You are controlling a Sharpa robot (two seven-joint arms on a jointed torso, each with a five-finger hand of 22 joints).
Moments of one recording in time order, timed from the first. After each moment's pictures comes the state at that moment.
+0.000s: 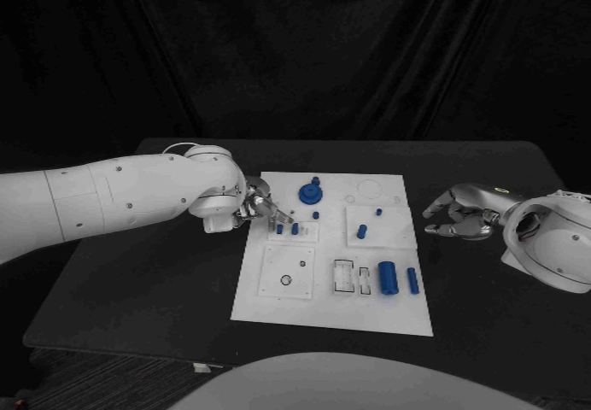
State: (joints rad) left arm 1.32 -0.84 -0.21 1.48 -0.90 0.16 -0.57; left_hand 0.89 0.01 0.13 0.14 0.05 0.82 0.10 0.34 1.00 1.46 0.03 1.57 1.31 1.46 -0.02 1.57 1.31 0.06 1.40 0.09 1.26 1.31; right arm 1.32 -1.00 -0.25 1.63 -1.39 -0.16 -0.22; right_hand 1.43 -0.01 0.12 0.23 0.28 0.85 0.10 0.10 0.08 1.45 0.00 1.40 1.41 1.46 -0.06 1.42 1.31 0.09 1.37 0.05 1.03 1.31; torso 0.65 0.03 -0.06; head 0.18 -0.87
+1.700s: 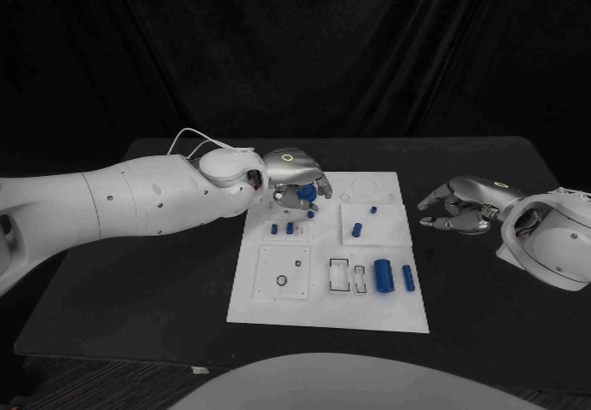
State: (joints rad) left arm 1.30 -0.68 -0.22 1.31 -1.70 -0.31 0.29; left_hand 1.37 -0.12 0.30 0.11 0.06 0.89 0.05 0.07 0.34 0.90 0.04 0.29 0.27 1.25 -0.04 1.19 0.85 0.08 1.41 0.08 1.26 1.31; right arm 1.32 -1.03 -0.25 1.65 -1.39 -0.24 -0.17; right_hand 1.43 -0.01 0.12 0.23 0.29 0.87 0.10 0.09 0.08 1.45 0.00 1.41 1.39 1.46 -0.06 1.42 1.31 0.09 1.37 0.05 1.03 1.31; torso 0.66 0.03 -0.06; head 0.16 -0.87
